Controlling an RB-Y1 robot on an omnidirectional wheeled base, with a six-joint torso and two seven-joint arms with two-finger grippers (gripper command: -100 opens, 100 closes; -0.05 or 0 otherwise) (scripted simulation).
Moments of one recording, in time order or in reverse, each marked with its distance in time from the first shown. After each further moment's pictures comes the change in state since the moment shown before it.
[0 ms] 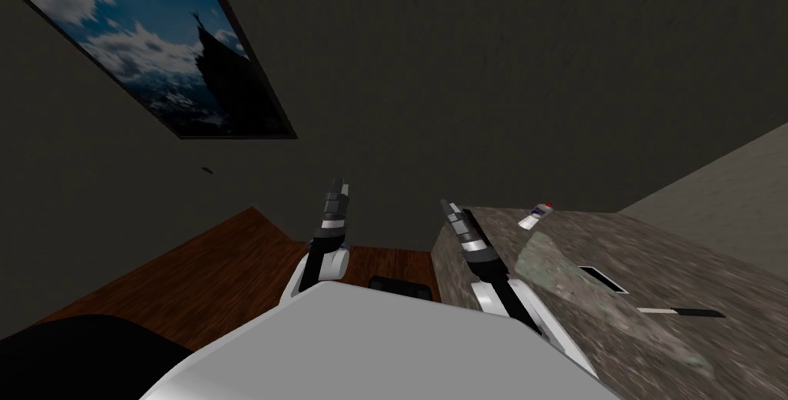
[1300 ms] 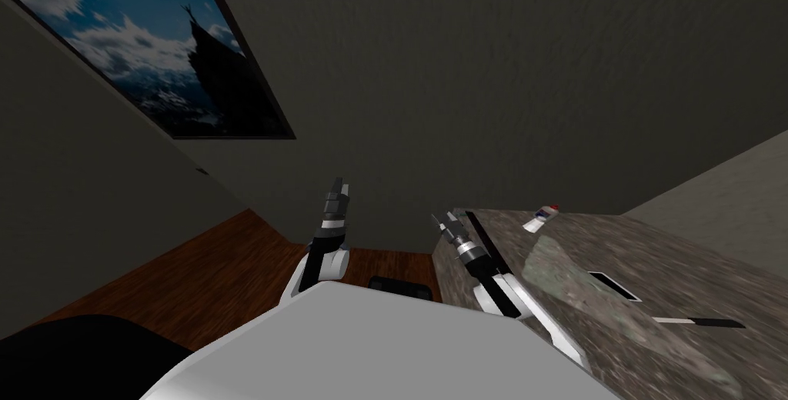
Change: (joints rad) left arm 0.000 0.000 0.000 0.000 0.000 0.000 0.000; right arm -0.065 -0.168 0.082 0.135 0.185 0.180 0.317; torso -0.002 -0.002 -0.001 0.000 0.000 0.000
